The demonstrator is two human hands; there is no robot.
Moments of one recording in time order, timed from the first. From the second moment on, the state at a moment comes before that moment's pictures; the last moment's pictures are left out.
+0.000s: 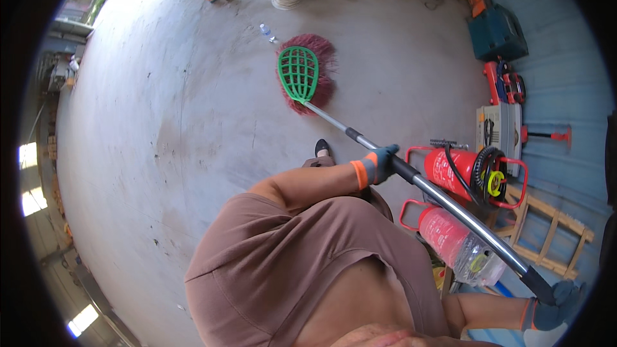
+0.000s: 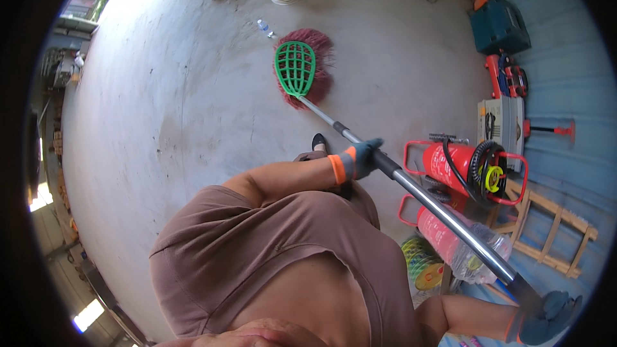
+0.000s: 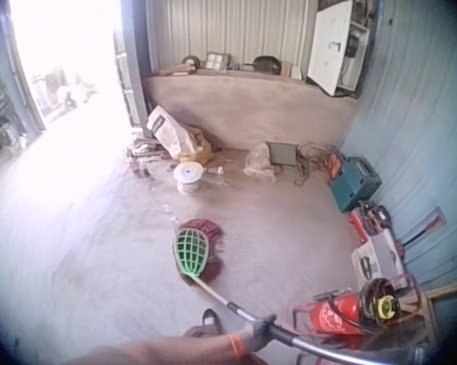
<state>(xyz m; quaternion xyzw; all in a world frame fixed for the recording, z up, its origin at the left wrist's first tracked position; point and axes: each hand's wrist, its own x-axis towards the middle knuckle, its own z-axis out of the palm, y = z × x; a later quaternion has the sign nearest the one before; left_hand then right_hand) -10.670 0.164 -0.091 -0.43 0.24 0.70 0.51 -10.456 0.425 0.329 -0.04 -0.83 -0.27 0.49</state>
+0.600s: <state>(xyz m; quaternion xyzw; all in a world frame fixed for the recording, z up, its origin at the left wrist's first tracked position) -10.943 -0.193 -0.283 -0.55 0.20 0.80 0.13 -10.830 0.197 0.112 0.08 -0.62 0.74 0.23</state>
